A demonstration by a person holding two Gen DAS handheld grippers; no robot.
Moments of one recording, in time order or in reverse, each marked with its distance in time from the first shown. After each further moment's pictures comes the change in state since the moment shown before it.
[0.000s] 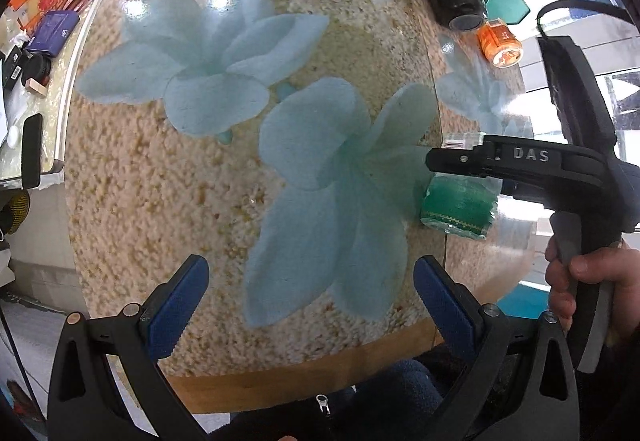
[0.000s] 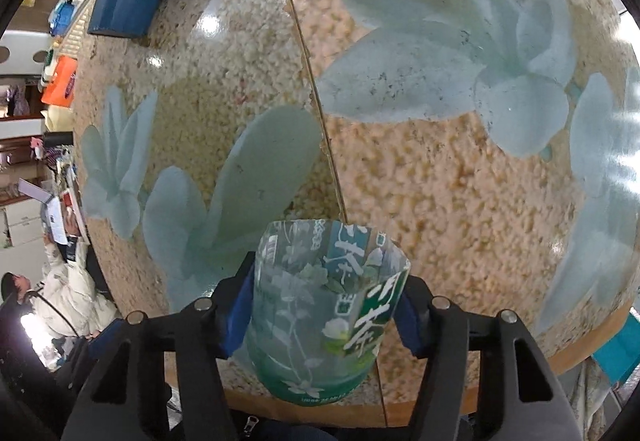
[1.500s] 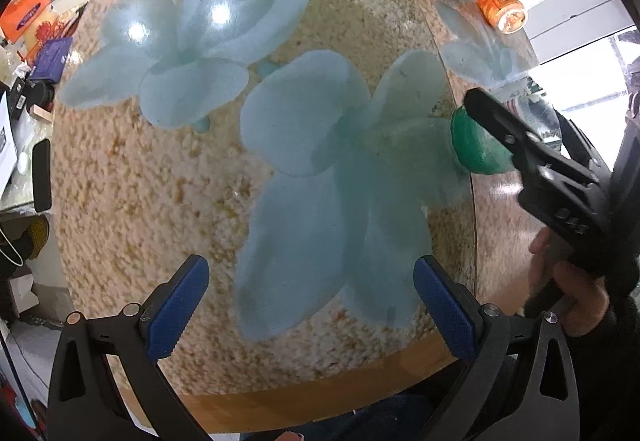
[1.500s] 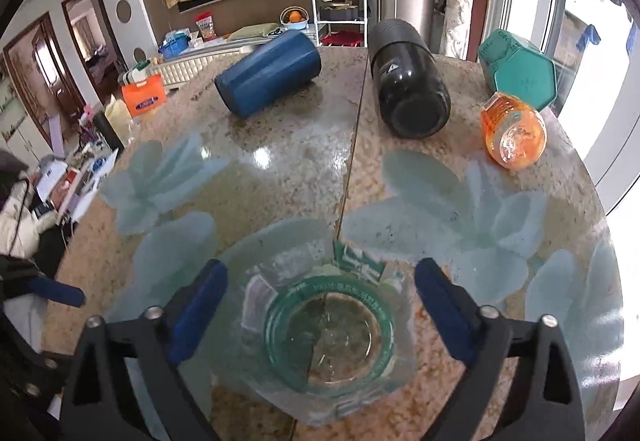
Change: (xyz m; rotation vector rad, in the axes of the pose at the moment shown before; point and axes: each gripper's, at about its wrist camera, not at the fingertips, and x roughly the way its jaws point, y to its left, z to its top) left arm 0.028 -0.028 -0.025 0.098 -0.041 0.109; right arm -0.026 -0.001 -0.055 -0.461 -0.727 -0.025
